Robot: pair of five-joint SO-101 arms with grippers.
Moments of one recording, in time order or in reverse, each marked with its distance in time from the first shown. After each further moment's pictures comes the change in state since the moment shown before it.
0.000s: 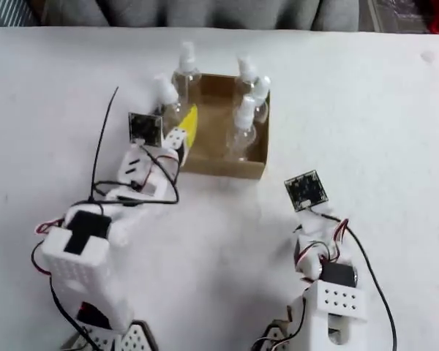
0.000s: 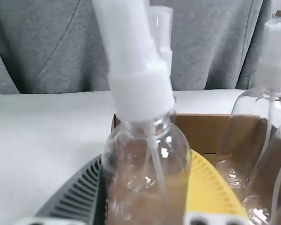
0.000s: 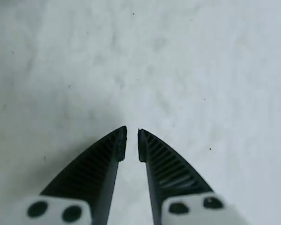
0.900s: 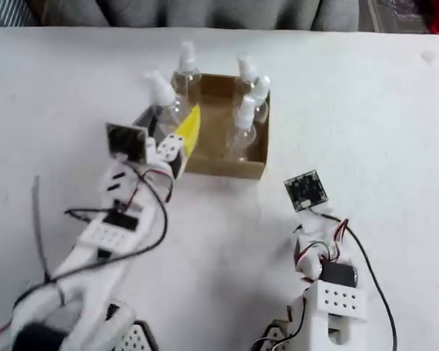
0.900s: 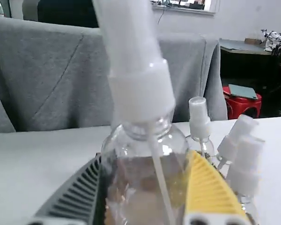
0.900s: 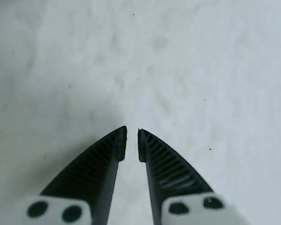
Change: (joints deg) left arm 4.1 -47.9 19.3 23.3 0.3; right arm 0.0 0.0 0.0 0.0 0.0
